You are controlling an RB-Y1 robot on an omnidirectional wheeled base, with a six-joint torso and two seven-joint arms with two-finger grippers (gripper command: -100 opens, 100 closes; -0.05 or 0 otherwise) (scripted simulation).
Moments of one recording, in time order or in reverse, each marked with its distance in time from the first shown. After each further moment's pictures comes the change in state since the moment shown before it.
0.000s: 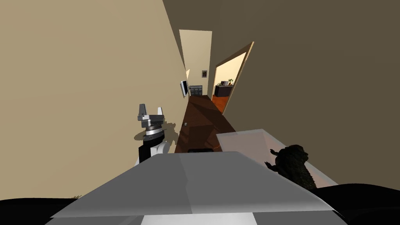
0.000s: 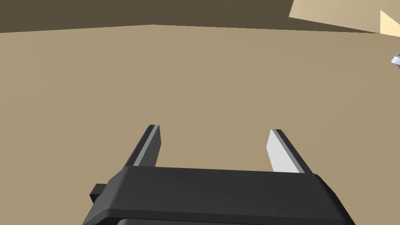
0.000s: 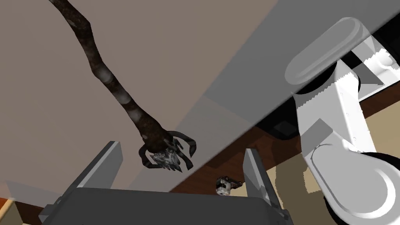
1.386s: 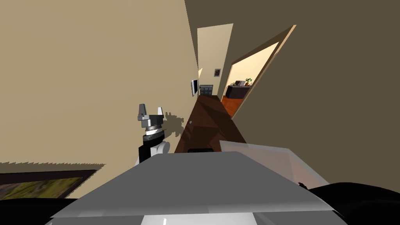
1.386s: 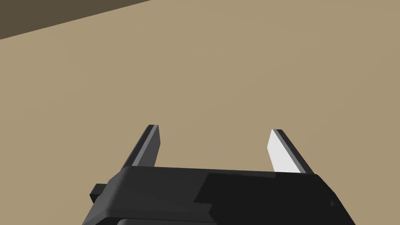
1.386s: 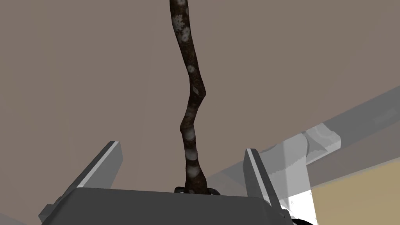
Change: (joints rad) left arm 0.000 0.000 0.000 0.000 0.000 0.000 0.000; right arm 0.136 0.172 -0.051 0.148 0.039 0.075 0.254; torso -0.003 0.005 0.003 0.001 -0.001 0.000
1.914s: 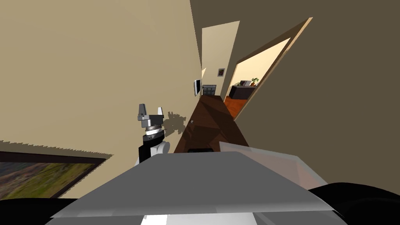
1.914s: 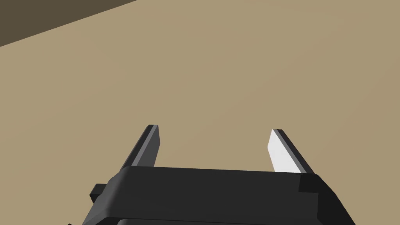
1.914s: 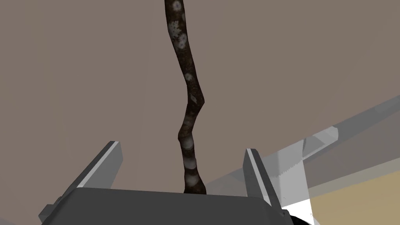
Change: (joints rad) left arm 0.000 0.000 0.000 0.000 0.000 0.000 0.000; right arm 0.064 0.116 -0.052 -0.004 -0.073 0.044 0.137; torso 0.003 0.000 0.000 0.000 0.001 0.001
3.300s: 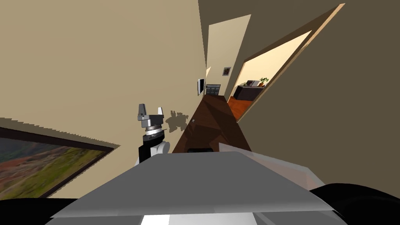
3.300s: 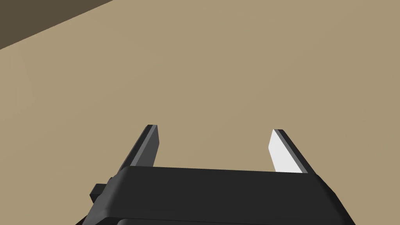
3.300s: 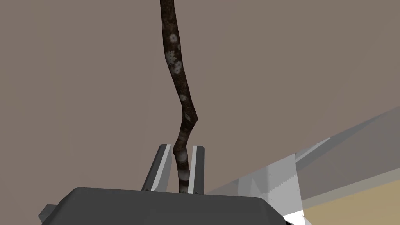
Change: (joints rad) left arm 0.000 0.000 0.000 0.000 0.000 0.000 0.000; right arm 0.088 0.165 -0.109 0.012 -0.075 0.023 0.214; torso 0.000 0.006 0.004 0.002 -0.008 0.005
